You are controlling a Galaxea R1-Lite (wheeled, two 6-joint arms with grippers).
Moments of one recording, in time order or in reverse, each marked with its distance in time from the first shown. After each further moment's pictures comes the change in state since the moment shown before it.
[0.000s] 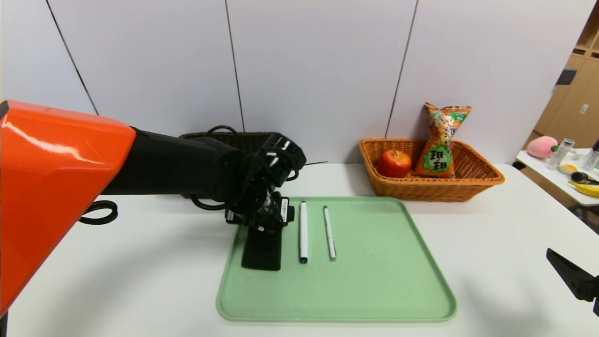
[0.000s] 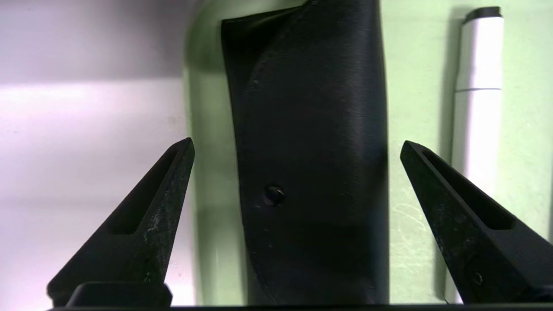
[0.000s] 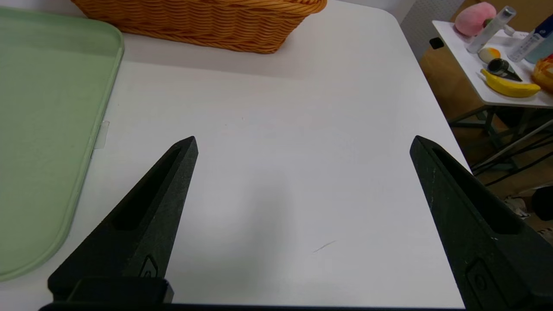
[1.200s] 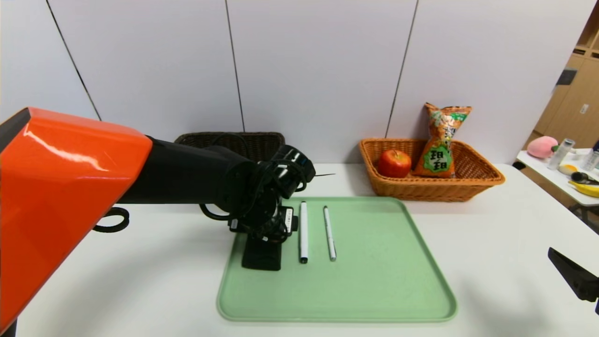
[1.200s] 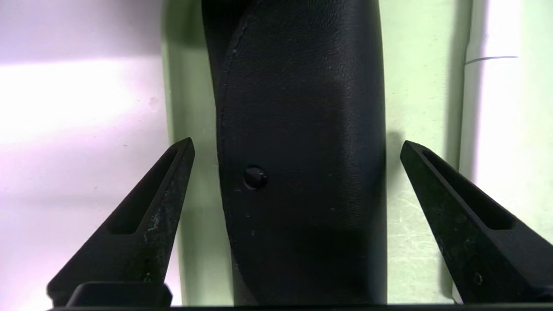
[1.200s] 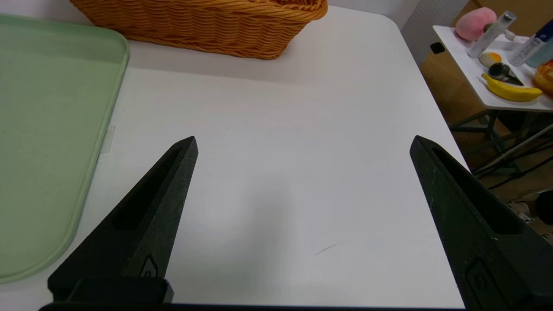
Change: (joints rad) left arm -0.041 0.017 0.019 0.011 0.042 -0.018; right arm 0.000 -0.014 0.000 0.000 0.006 0.005
